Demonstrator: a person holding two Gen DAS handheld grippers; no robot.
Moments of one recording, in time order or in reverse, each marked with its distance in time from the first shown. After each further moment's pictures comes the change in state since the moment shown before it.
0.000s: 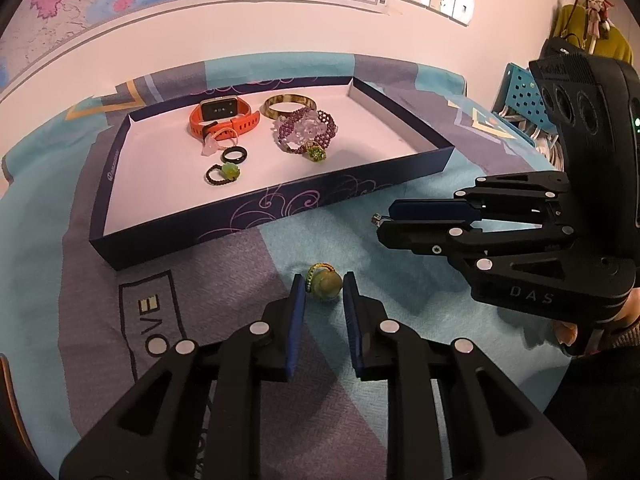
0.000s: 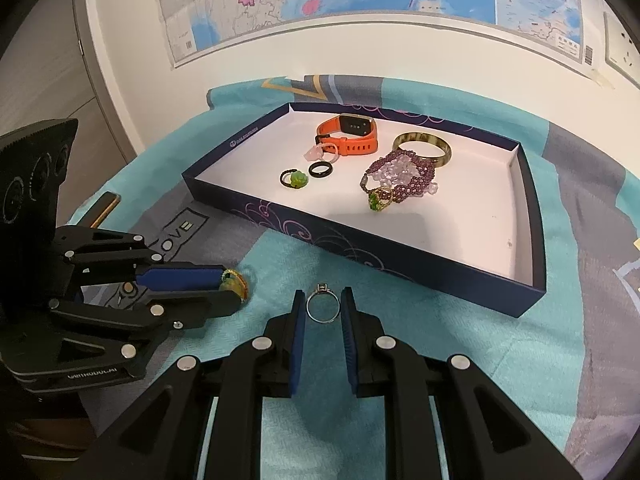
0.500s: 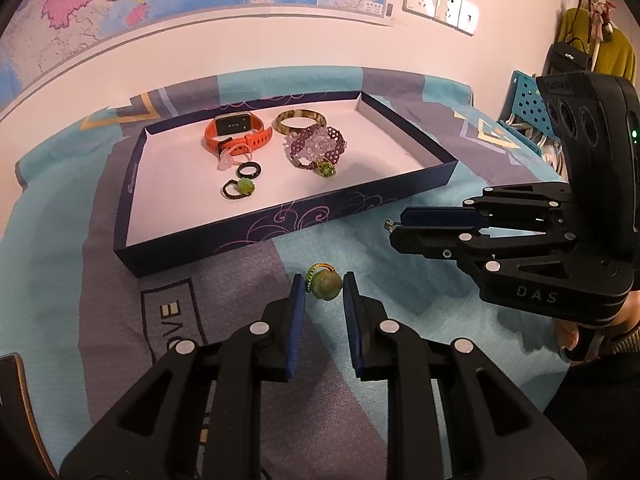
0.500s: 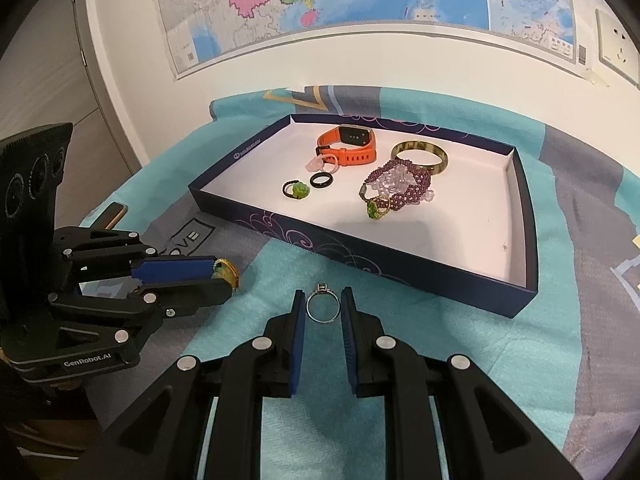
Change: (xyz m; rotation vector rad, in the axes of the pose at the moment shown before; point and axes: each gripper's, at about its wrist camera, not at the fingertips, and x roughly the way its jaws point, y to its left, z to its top) left arm -0.013 0.000 0.003 0.000 -0.034 0.043; right arm -0.007 -0.002 -0.001 0.013 -0.031 0.015
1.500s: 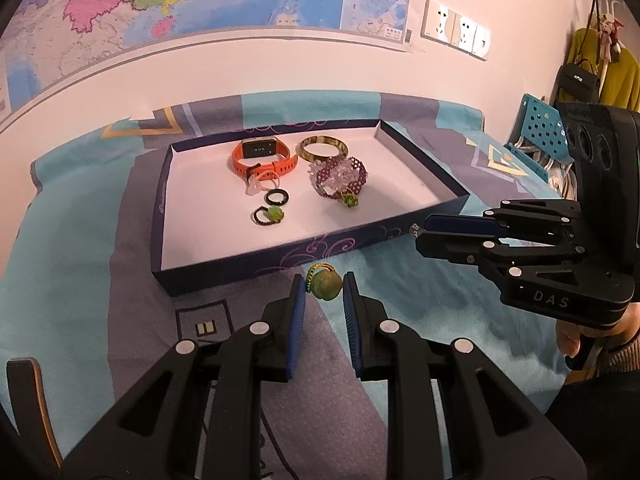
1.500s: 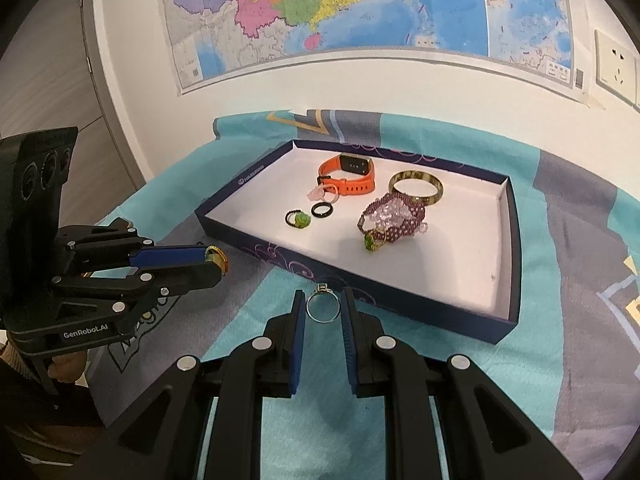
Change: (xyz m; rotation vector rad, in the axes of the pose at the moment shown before) left arm -0.016 0.018 0.012 -0.043 -0.057 0.022; right arm -0.012 0.002 0.012 -0.020 -0.058 -0.009
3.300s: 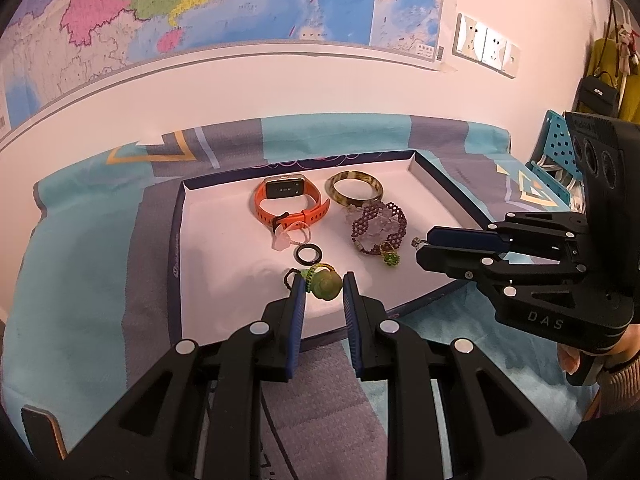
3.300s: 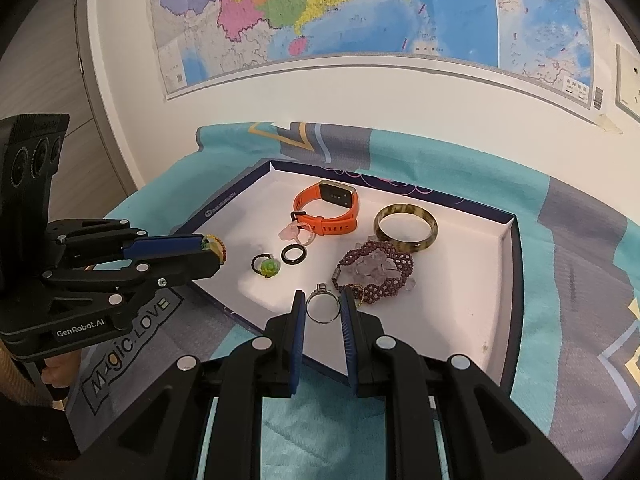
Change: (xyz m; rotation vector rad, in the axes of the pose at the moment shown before) left arm 0.028 0.019 0.042 -0.017 -0.027 0.056; right arm 0.031 -0.016 0.036 -0.012 -0.002 -0.020
